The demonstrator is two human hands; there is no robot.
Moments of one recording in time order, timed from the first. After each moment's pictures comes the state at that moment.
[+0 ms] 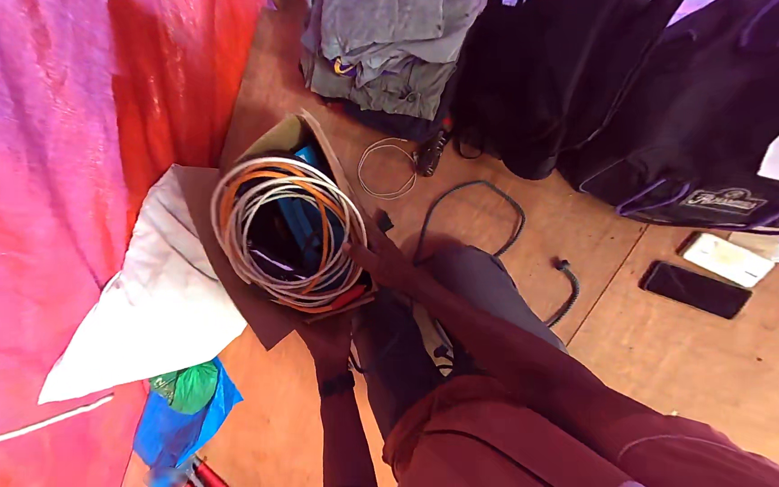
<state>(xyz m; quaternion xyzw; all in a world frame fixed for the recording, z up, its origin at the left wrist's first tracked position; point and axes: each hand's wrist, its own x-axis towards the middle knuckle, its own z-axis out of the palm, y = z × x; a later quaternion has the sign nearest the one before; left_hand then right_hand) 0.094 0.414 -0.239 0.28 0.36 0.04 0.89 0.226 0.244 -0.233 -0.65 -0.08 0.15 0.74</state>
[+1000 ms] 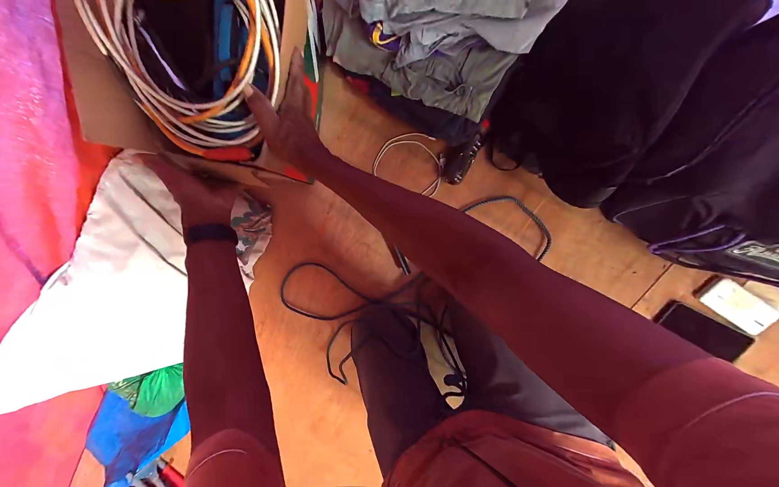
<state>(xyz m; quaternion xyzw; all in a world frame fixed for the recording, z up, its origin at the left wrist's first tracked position) 0.417 0.605 -0.213 0.51 0.26 0.08 0.81 0.487 0.438 -0.241 -0.70 0.03 -0.01 0.71</state>
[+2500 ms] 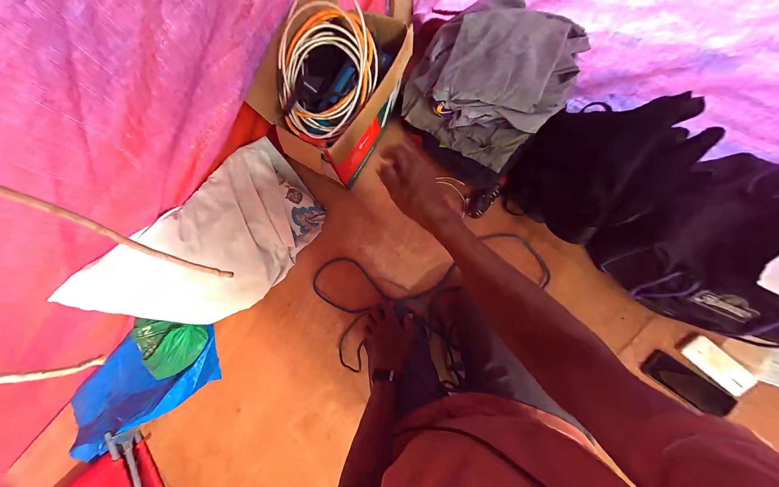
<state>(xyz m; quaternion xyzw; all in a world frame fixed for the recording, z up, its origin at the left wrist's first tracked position) 0.033 0.367 -0.308 0.94 0.25 -0.15 0.15 0.321 0.316 -0.104 -0.88 -0.20 0.06 0.44</state>
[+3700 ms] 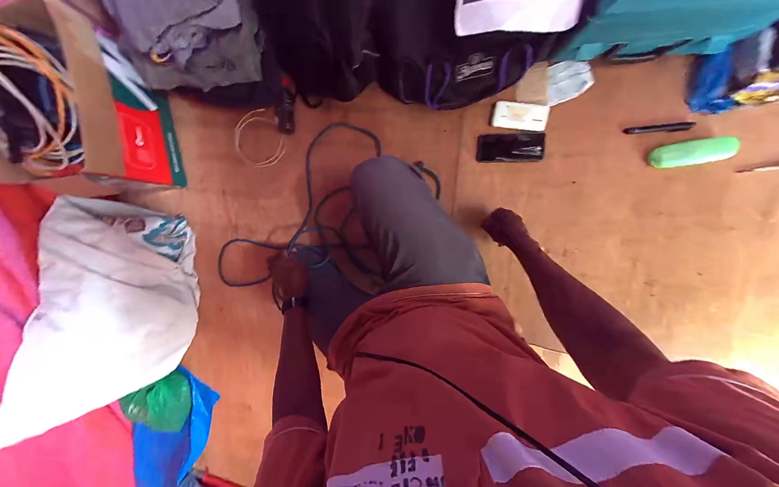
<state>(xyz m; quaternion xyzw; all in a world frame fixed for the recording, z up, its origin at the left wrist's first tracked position) 0.017 0.316 -0.304 0.98 0.11 -0.13 0.10 -0.143 -0.193 -0.394 -0.82 0.37 0.30 0.32</state>
